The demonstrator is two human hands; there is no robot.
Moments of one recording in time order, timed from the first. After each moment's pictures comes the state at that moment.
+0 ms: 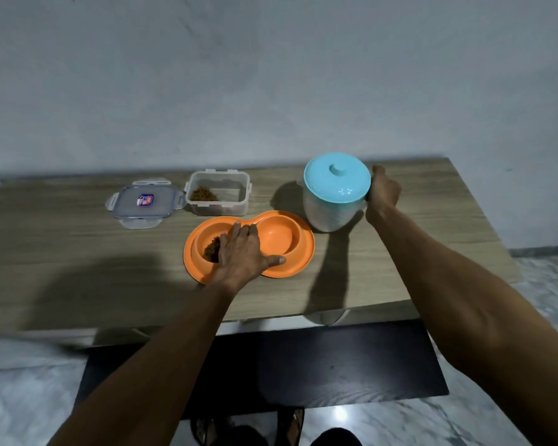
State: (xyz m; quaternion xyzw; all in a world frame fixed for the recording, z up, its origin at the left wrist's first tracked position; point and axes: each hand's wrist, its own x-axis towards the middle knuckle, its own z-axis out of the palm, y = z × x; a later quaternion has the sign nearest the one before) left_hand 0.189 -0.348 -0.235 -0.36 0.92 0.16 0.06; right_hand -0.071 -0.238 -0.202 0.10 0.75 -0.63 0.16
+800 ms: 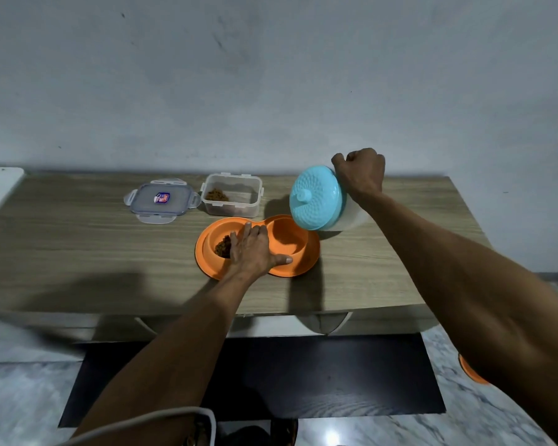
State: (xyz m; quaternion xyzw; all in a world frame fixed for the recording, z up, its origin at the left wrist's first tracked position) left_hand 0.192 -0.347 -0.235 -0.38 0.90 0.20 0.05; right_hand -0.013 -0.272 -0.125 -0.26 0.89 -0.38 -0.02
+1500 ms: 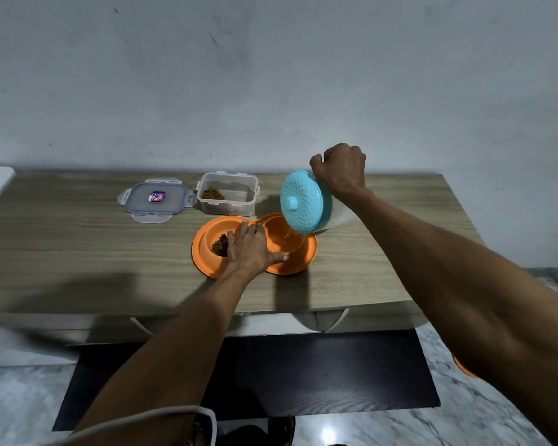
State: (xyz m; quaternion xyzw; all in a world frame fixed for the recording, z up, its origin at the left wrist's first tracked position) left_hand 0.192 -0.345 -0.234 -0.37 0.90 0.21 0.05; right_hand 0.007 -0.286 -0.118 -0.37 0.89 -0.25 -0.08
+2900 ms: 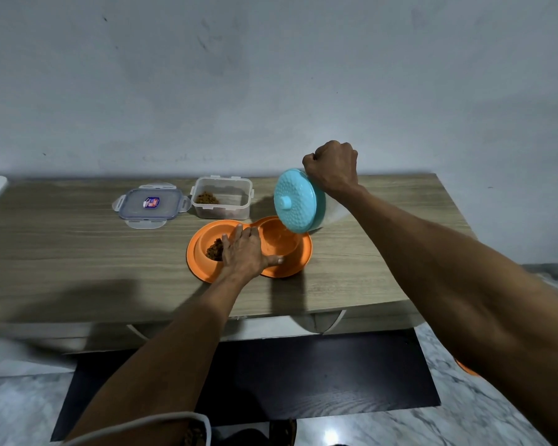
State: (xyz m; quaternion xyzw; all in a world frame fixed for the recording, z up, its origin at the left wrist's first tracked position) left_hand 0.191 -0.345 -0.235 -0.38 0.90 0.20 0.05; right_hand 0.002 -0.290 -0.114 -0.37 0.89 -0.28 -0.07
